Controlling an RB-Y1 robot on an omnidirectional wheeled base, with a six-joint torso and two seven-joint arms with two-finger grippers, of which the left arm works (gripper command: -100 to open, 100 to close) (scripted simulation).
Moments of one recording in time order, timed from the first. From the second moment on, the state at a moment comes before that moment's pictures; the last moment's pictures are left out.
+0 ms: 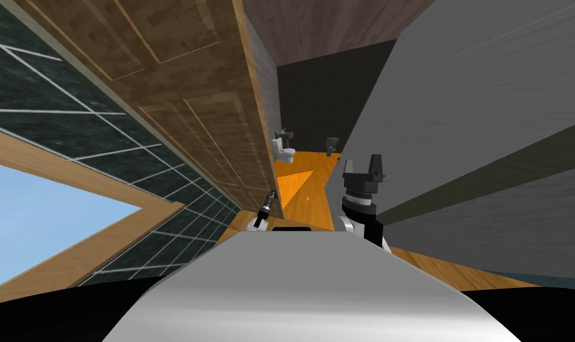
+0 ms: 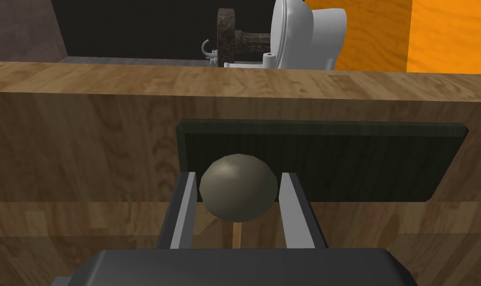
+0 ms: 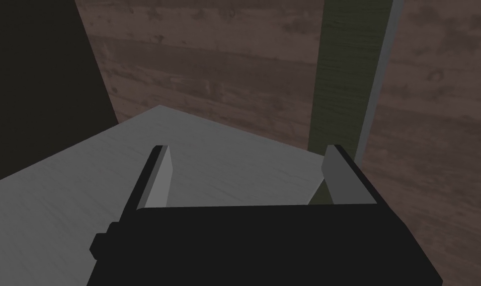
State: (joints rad) arm -0.10 0.10 -0.10 -0.69 -0.12 -0.79 0.20
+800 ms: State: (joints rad) arm -0.10 0.10 -0.05 -0.68 -0.09 -0.79 0.17
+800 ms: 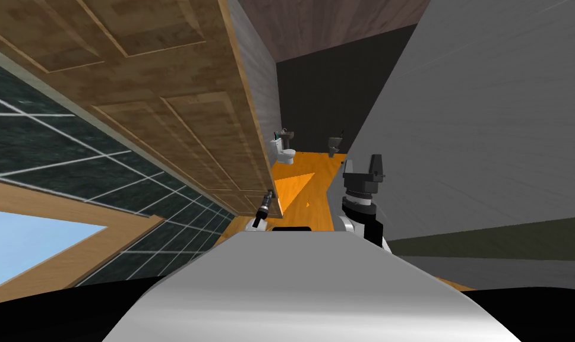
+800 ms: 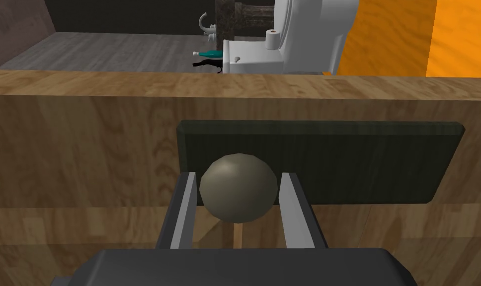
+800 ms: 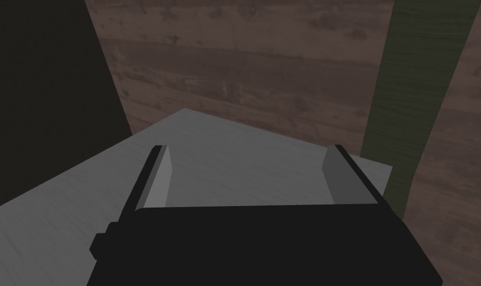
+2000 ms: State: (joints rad) arm -0.11 0.10 0.07 -0.67 -0.02 -0.79 0.12
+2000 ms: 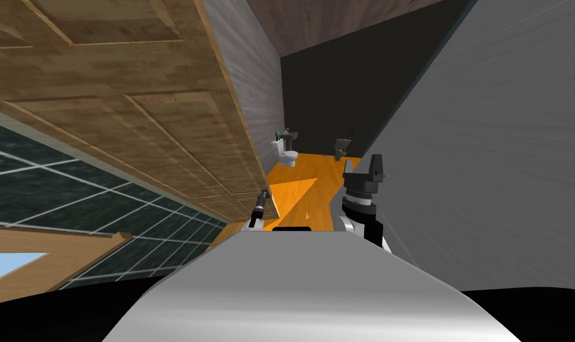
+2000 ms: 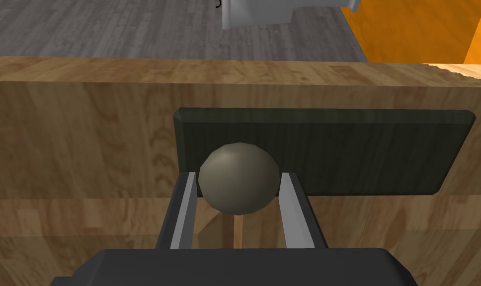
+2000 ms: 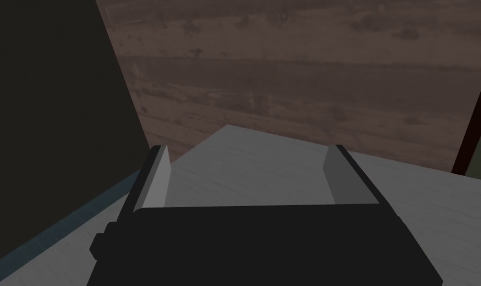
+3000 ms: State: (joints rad) arm -0.11 0.11 0.16 -0.64 0.02 -0.79 0.08
